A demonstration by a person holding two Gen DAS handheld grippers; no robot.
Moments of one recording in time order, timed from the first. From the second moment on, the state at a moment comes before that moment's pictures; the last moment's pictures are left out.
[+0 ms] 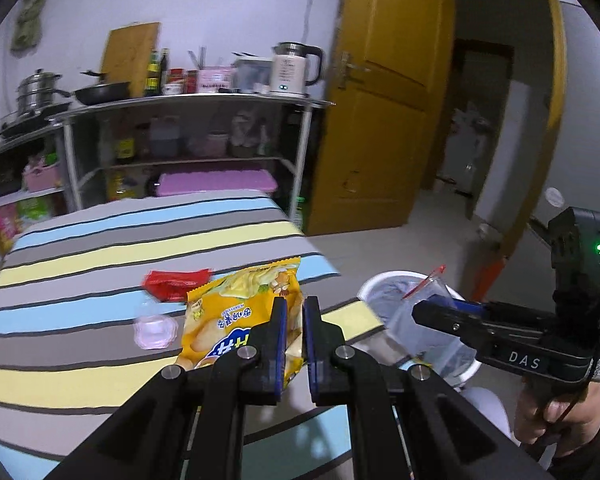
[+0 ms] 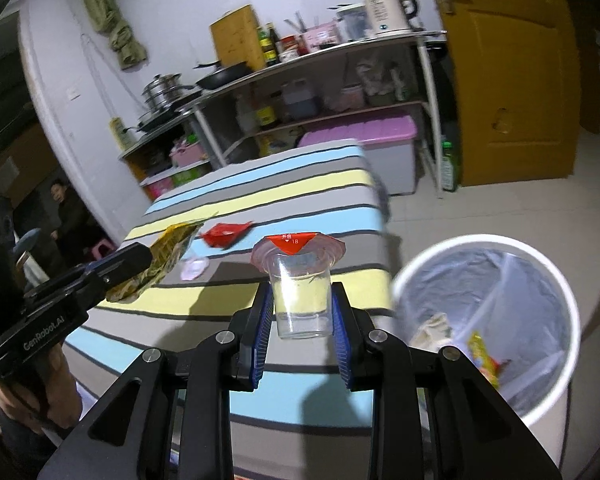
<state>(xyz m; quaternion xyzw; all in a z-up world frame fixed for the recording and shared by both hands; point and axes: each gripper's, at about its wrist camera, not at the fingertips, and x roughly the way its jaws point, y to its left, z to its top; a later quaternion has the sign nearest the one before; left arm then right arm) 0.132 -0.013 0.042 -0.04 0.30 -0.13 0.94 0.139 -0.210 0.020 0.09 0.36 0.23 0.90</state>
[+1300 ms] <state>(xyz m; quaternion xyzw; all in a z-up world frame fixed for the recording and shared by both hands) 0.193 -0.195 0.009 -0.01 0.33 -0.33 0.88 0.135 -0.358 -0.007 0.15 0.38 0.08 0.91</state>
